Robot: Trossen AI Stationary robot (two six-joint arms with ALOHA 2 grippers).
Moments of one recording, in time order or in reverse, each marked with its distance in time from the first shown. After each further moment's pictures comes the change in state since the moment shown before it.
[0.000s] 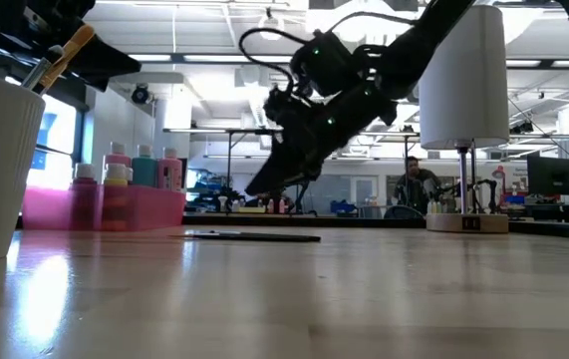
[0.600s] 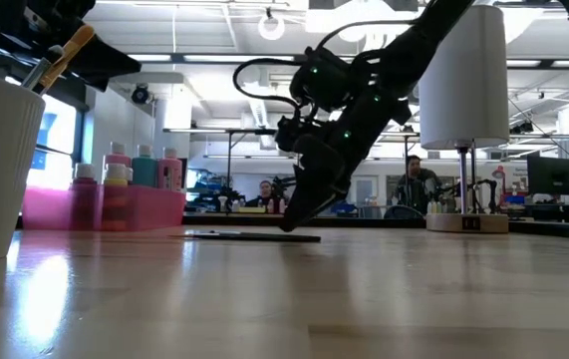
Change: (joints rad) left arm 0.000 0.000 0.000 -0.001 0.001 0.000; right arm 0.024 0.000 0.000 -0.256 0.001 0.104
